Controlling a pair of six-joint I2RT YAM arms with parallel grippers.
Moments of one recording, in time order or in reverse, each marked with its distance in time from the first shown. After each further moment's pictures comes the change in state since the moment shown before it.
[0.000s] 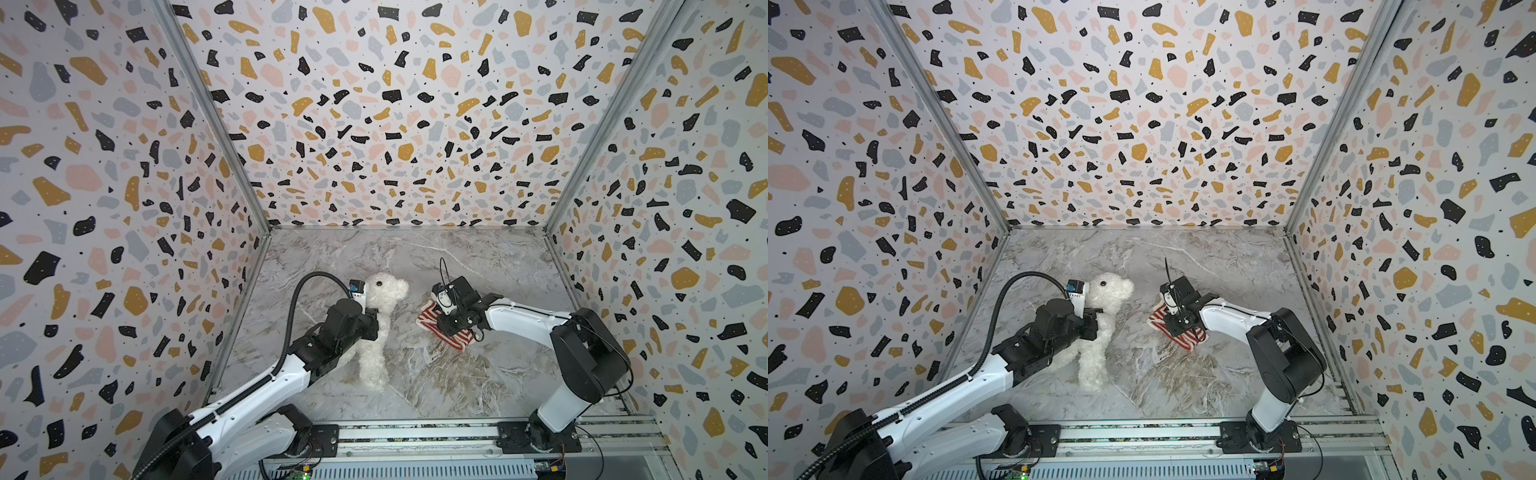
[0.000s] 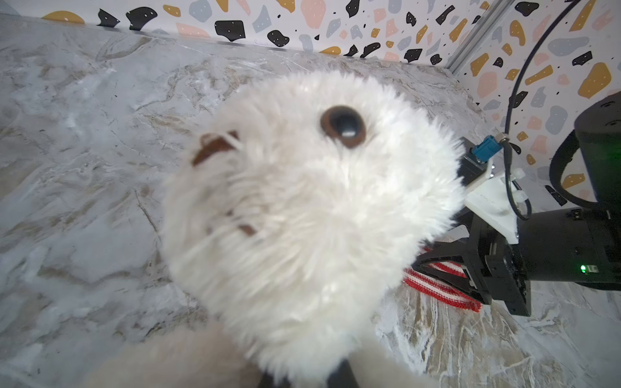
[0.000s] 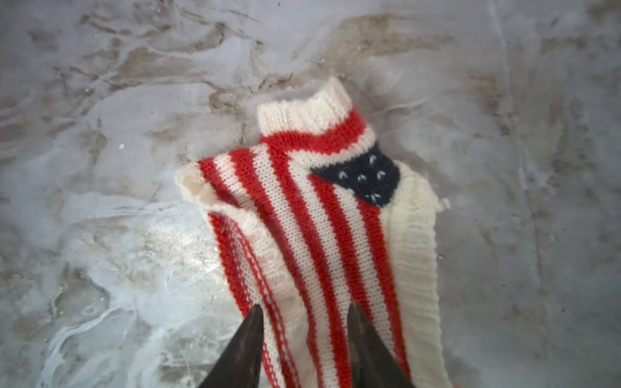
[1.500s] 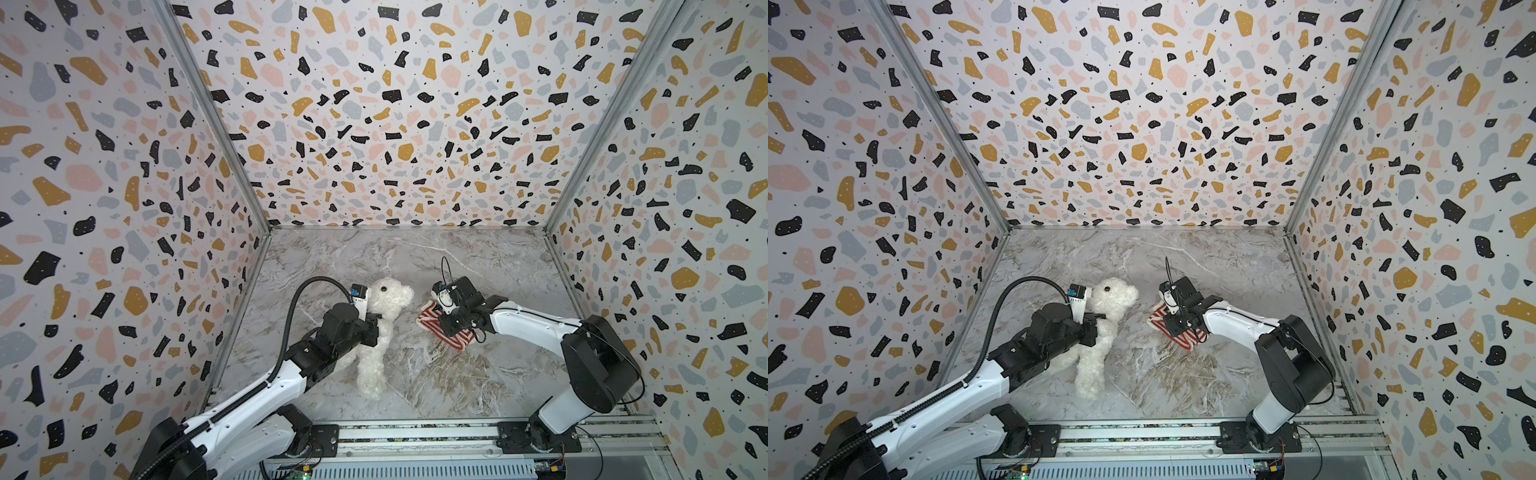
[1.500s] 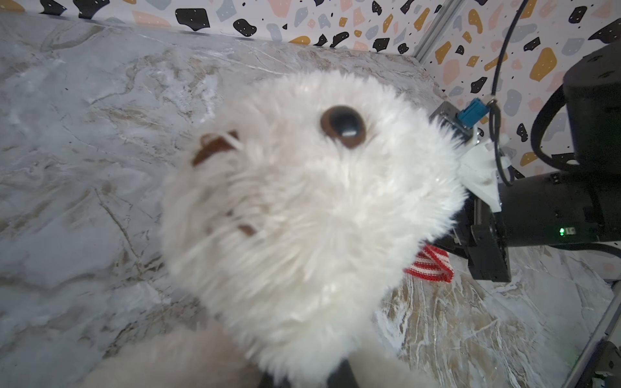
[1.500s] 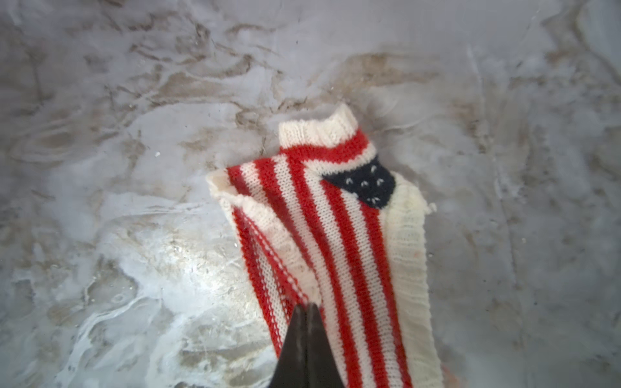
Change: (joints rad) left arm 0.000 -0.049 -0.045 0.021 0.118 0.026; right arm 0.005 -0.087 -0.026 0.027 0.000 -0.012
